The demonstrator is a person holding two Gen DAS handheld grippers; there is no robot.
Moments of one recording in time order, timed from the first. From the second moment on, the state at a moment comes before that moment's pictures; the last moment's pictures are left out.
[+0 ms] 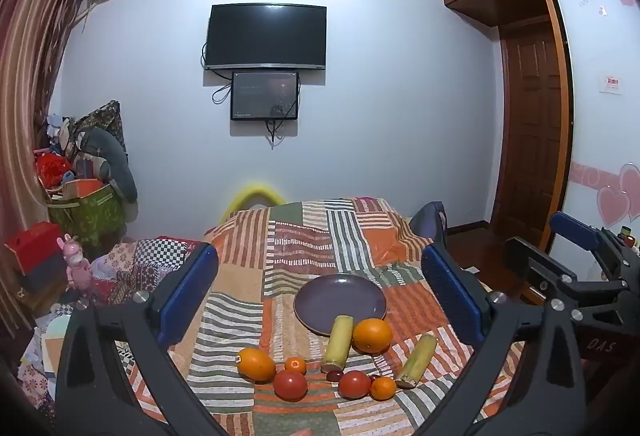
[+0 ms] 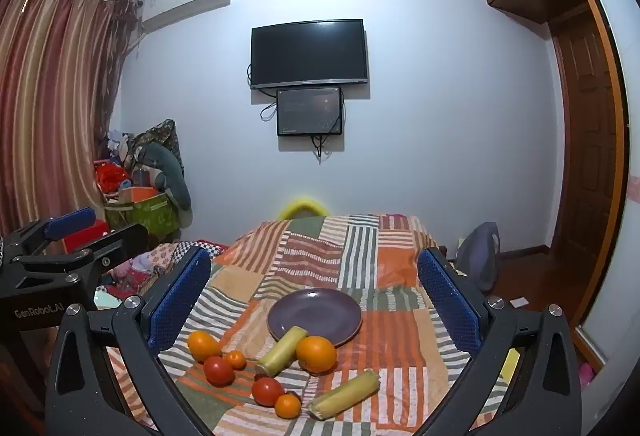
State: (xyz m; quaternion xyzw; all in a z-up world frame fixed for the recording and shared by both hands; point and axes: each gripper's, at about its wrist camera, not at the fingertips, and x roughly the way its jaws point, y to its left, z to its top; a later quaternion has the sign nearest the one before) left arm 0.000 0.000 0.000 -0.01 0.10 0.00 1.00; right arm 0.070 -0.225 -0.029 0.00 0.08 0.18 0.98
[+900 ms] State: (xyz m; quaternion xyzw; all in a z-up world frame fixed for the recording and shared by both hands) left arm 0.000 -0.004 0.001 0.00 0.11 0.00 0.99; right arm 0.070 -0.231 -0.031 0.02 0.08 0.18 0.98
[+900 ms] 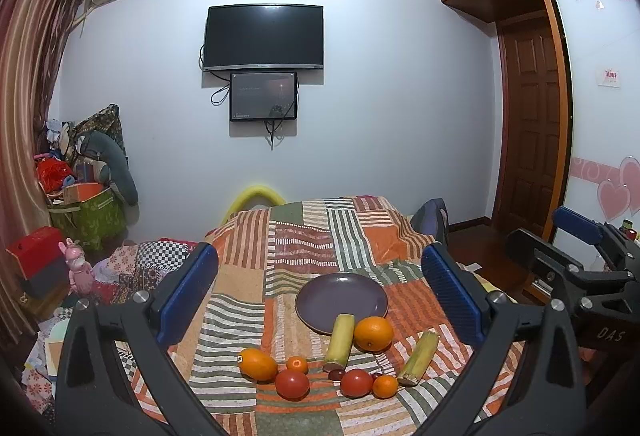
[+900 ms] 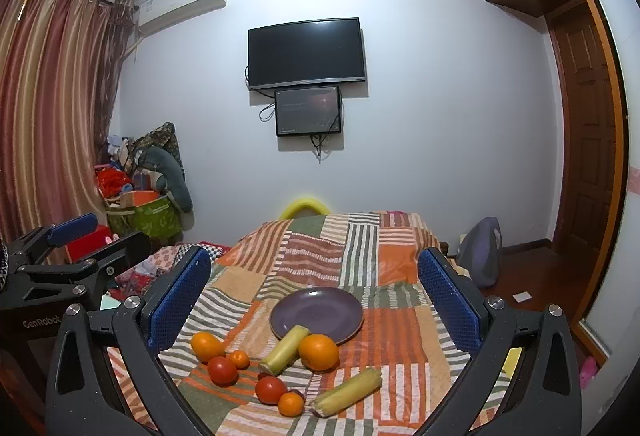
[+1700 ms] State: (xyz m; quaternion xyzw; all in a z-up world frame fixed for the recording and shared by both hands) left arm -0.001 -0.008 -0.001 0.01 0.11 0.00 0.99; right arm 0.069 -0.231 -0.034 0.02 0.08 0.18 0.98
